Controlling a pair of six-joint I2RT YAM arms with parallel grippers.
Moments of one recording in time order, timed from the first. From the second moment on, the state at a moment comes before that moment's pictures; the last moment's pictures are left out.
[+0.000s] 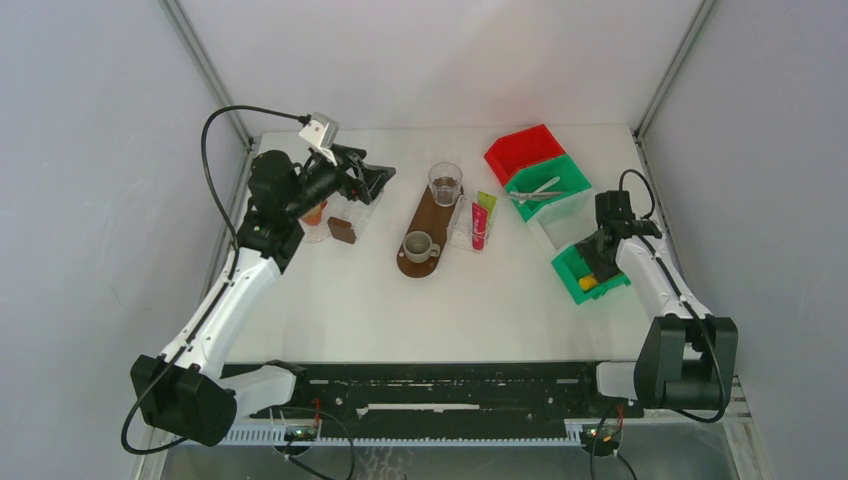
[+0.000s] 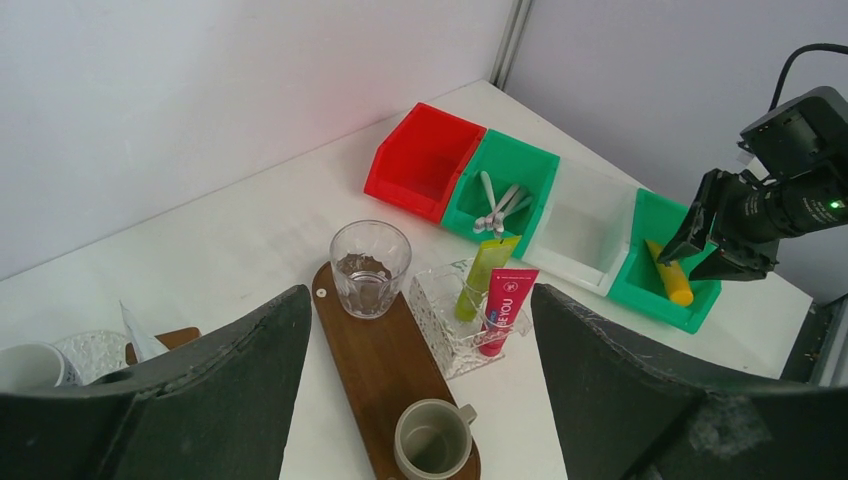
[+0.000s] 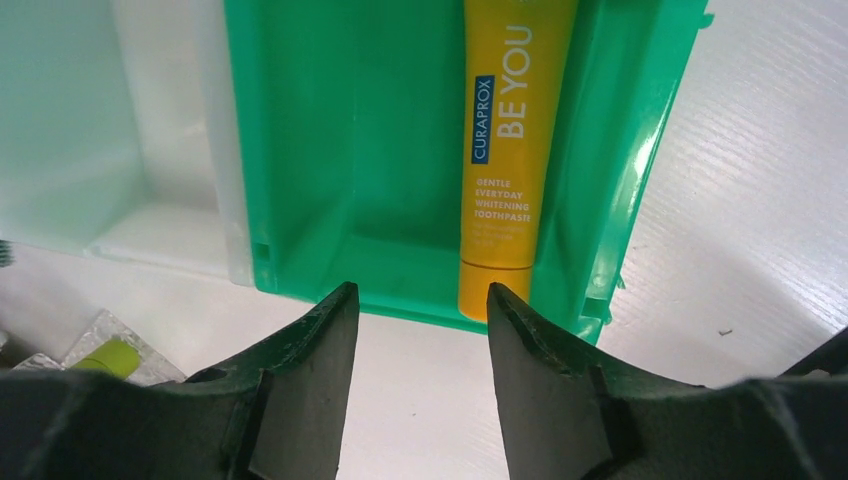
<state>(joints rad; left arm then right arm) -0.28 1.16 1.08 0.09 0.49 -0.16 -0.04 1.30 0.91 -0.80 0.27 1.03</state>
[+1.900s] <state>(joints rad) -0.27 1.16 1.08 0.07 0.48 -0.16 -0.09 1.54 0.91 -0.72 0.19 1.13</state>
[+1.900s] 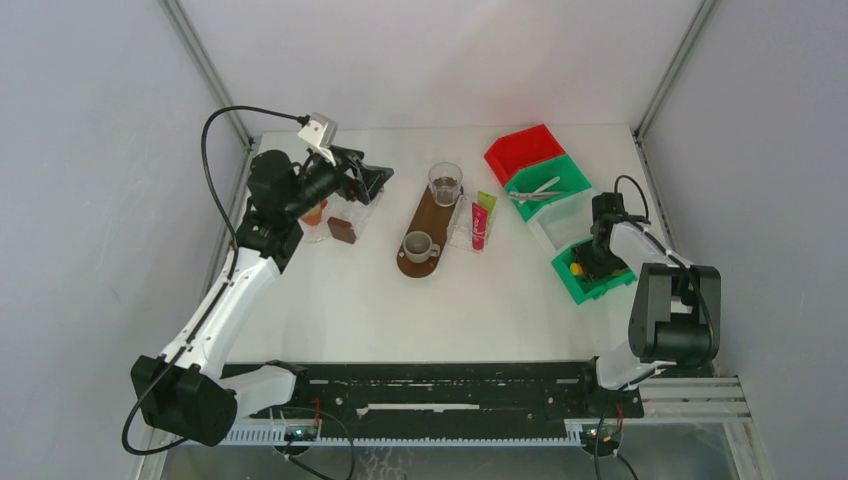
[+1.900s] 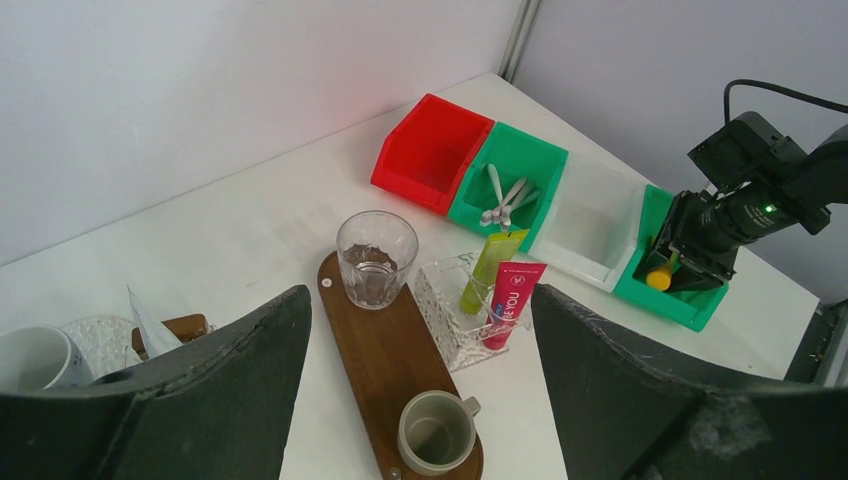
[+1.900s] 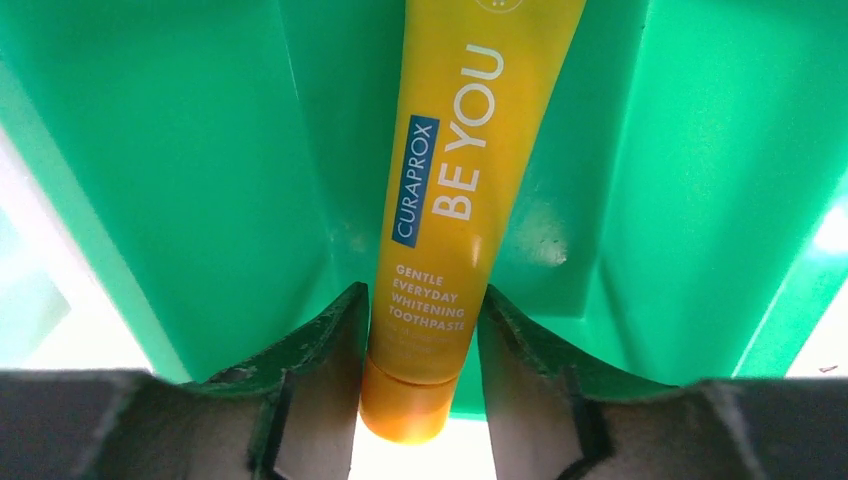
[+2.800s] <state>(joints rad) -0.27 1.15 1.08 0.12 0.53 -0.19 0.02 1.00 0.89 -0.64 0.17 0.93</state>
